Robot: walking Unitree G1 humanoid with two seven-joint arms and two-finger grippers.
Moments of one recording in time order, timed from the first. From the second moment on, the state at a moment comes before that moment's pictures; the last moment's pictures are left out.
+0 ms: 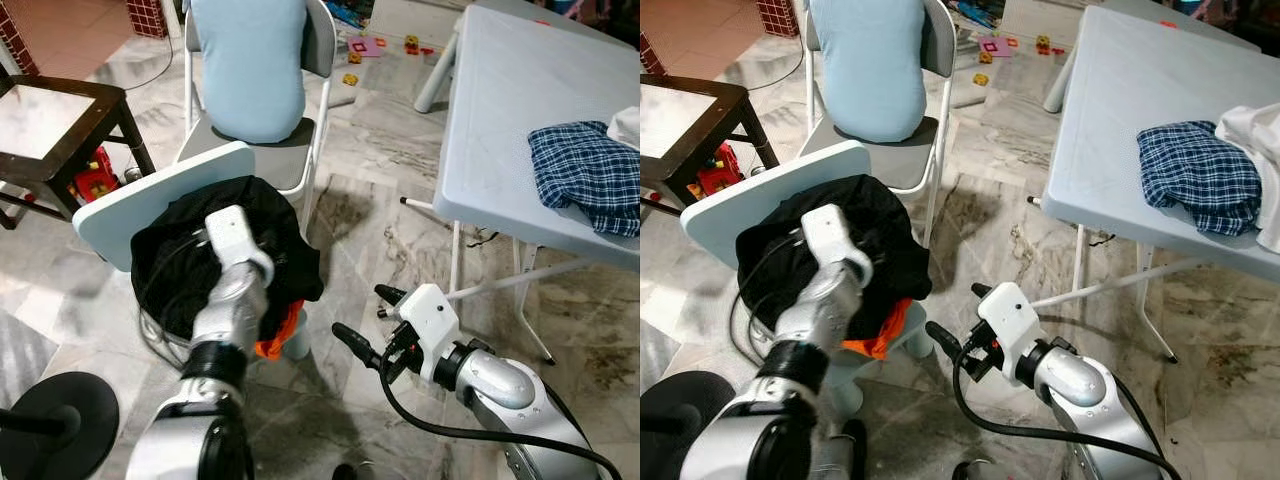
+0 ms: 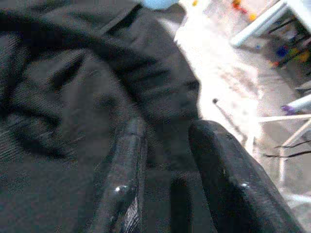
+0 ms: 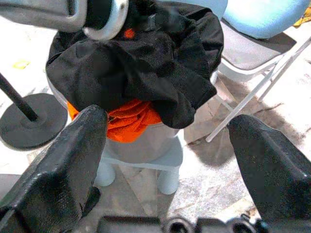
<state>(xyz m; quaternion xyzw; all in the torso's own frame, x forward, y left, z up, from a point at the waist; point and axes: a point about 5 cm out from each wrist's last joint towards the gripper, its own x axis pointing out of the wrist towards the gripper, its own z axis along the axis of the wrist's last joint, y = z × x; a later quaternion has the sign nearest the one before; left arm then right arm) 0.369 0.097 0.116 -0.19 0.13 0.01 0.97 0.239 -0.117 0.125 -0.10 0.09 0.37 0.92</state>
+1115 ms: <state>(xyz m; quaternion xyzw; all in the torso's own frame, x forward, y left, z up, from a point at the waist) 0.327 0.090 0.070 -0.14 0.25 0.04 0.96 0.239 -0.113 0.119 -0.11 0.09 0.38 0.91</state>
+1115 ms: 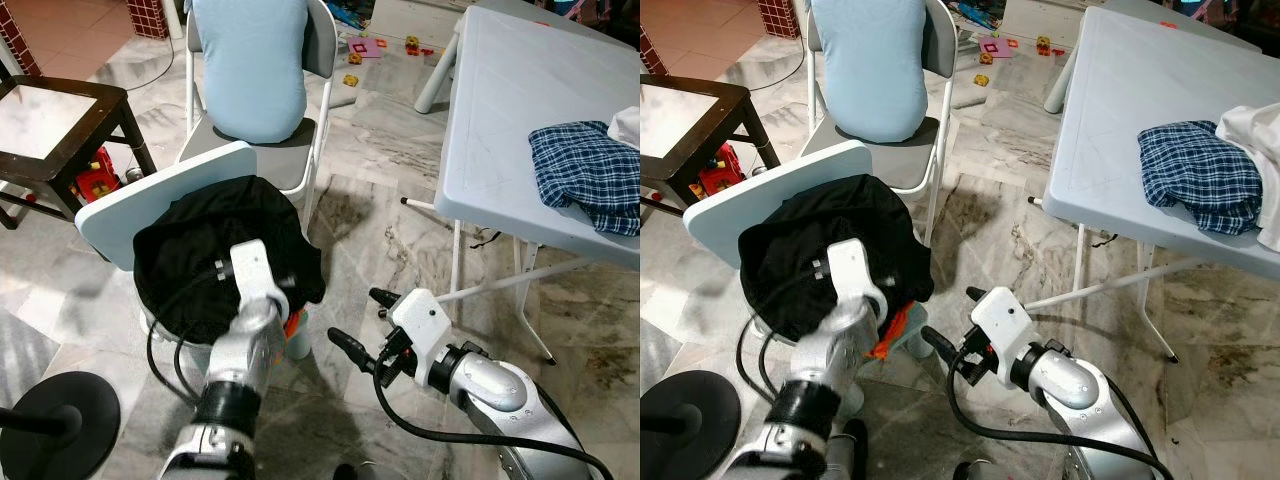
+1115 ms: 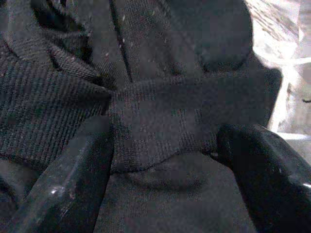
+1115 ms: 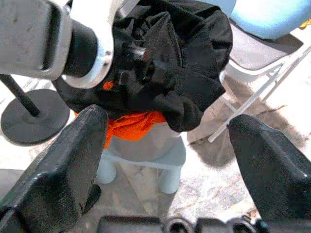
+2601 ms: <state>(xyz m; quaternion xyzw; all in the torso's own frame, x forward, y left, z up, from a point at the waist) 0.298 0.175 0.064 -0.10 0.20 0.18 0.96 0.243 -0.111 0.109 -0.12 0.10 0.38 0.91</state>
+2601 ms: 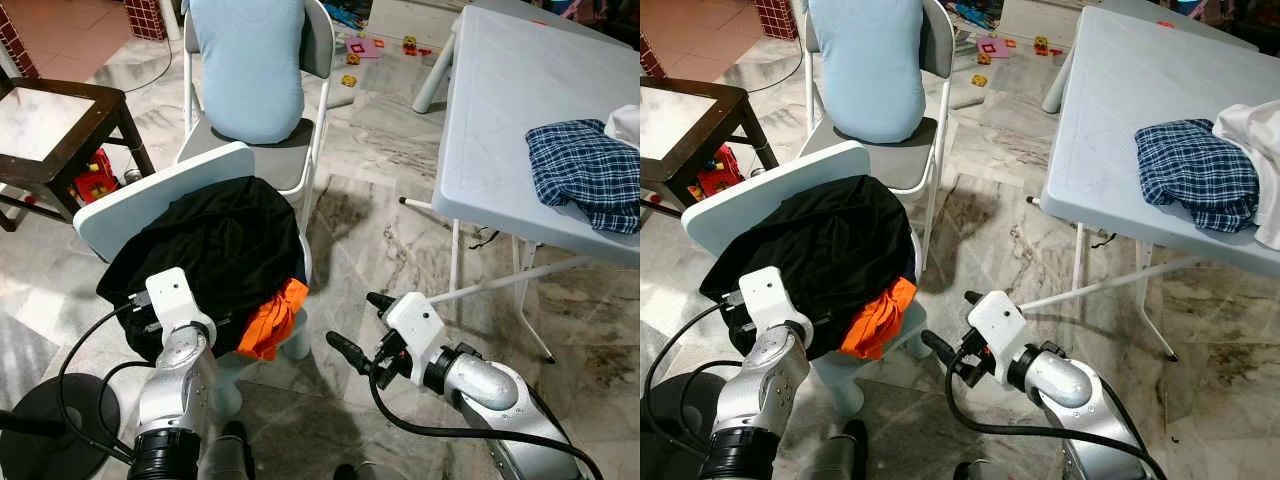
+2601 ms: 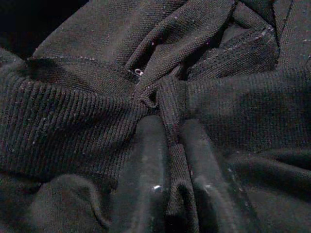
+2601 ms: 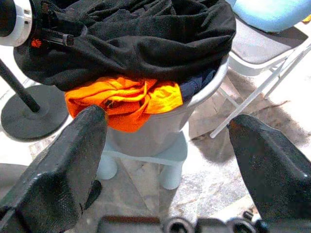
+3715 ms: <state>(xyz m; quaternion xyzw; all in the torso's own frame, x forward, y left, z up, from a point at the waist) 0.297 0.113 0.089 0.21 0.05 -0.13 0.97 0.240 -0.113 0.105 -0.12 0.10 0.38 0.91</state>
